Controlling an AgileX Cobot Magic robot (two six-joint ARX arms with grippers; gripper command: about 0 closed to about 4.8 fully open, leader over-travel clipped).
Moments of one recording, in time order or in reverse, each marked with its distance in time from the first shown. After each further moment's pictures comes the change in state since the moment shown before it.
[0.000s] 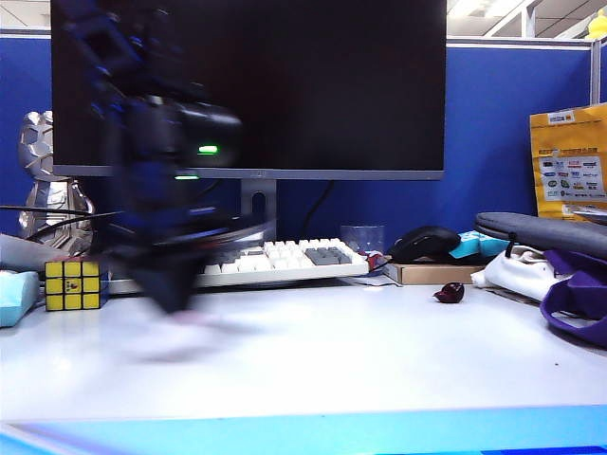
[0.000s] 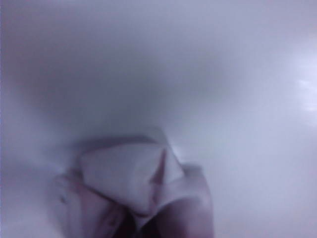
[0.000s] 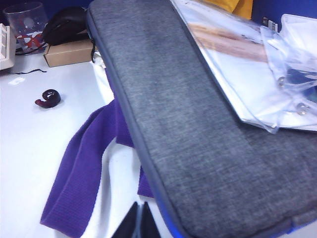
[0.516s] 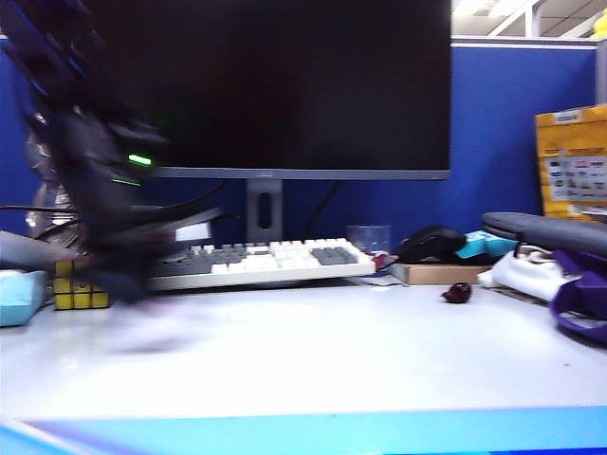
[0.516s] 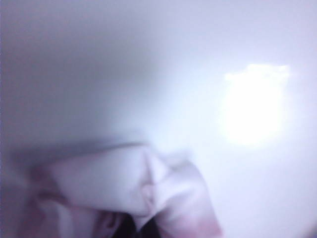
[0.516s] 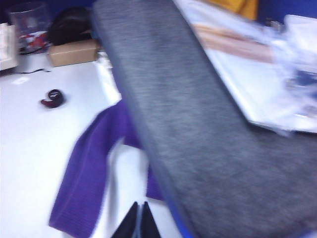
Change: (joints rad) left arm 0.134 0.029 -0.016 0.111 0.430 -0.034; right arm 0.000 0.000 0.000 0.000 0.000 0.000
